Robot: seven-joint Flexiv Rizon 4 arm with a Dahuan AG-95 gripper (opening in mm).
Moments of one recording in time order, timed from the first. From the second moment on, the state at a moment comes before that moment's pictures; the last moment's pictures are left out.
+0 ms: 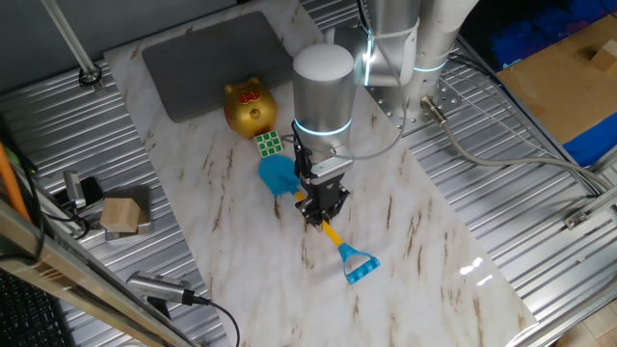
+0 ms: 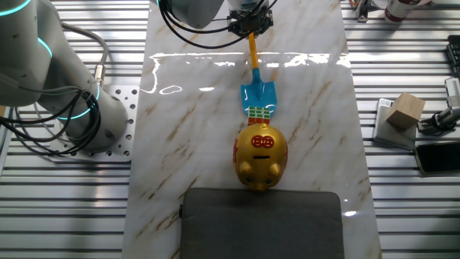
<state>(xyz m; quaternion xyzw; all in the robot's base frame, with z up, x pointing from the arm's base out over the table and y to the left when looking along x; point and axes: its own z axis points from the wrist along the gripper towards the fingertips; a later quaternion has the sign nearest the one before) 0.417 0.252 0.047 -0.73 0.67 0.06 0.14</state>
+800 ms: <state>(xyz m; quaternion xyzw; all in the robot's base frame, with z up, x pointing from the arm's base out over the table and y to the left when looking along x) 0.417 0.252 0.047 -0.72 0.67 0.06 0.14</state>
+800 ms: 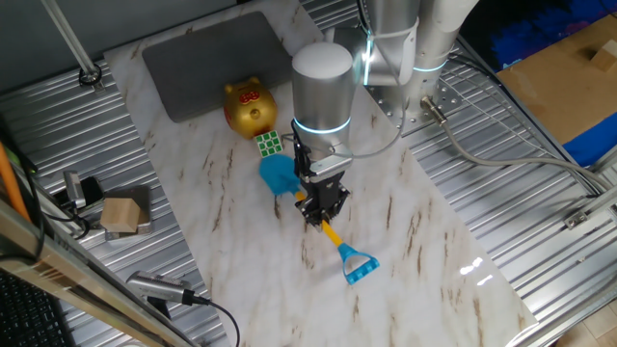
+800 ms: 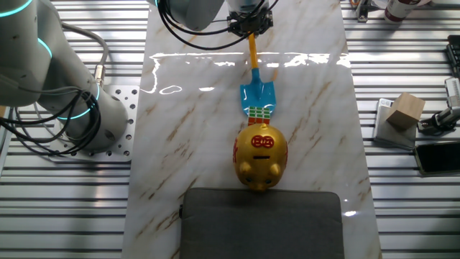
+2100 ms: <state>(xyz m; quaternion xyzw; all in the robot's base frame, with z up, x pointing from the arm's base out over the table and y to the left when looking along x) 0.424 0.244 0.042 -0.73 0.66 0.06 0.14</state>
